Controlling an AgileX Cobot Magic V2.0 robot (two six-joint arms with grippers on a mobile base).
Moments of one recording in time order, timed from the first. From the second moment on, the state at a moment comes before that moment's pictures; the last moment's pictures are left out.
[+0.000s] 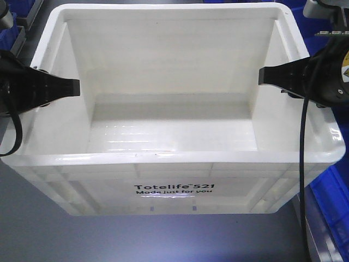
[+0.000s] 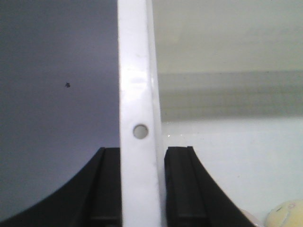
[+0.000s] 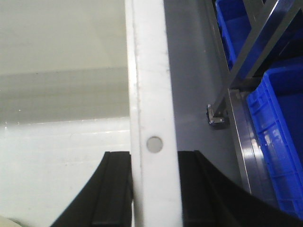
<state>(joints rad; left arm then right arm) -0.60 1.13 -1.07 0.51 0.89 -0.78 0.56 1.20 -1.16 -0.49 1.01 0.70</state>
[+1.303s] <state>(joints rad) -0.60 1.13 -1.07 0.51 0.89 -0.78 0.56 1.20 -1.16 -0.49 1.01 0.70</state>
